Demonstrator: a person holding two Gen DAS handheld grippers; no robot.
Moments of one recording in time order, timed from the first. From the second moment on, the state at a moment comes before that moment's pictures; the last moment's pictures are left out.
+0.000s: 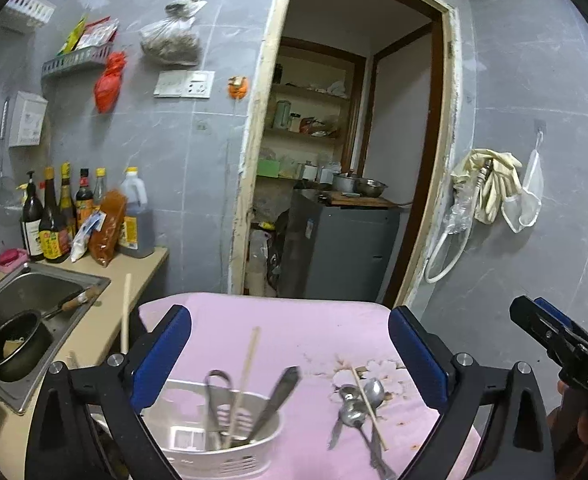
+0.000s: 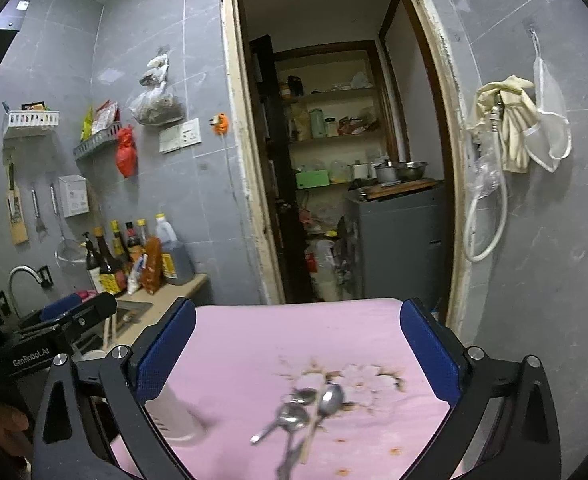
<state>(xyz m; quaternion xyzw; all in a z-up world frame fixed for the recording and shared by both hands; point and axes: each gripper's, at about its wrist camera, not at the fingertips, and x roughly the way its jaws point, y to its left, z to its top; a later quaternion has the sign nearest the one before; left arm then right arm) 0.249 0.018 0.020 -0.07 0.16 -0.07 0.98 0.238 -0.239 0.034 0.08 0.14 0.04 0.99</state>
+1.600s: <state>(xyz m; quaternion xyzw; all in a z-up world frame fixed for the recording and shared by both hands) 0.369 -0.100 -0.170 -0.09 0.41 -0.09 0.90 0.403 -0.317 -0.192 0.11 0.40 0.19 0.89</state>
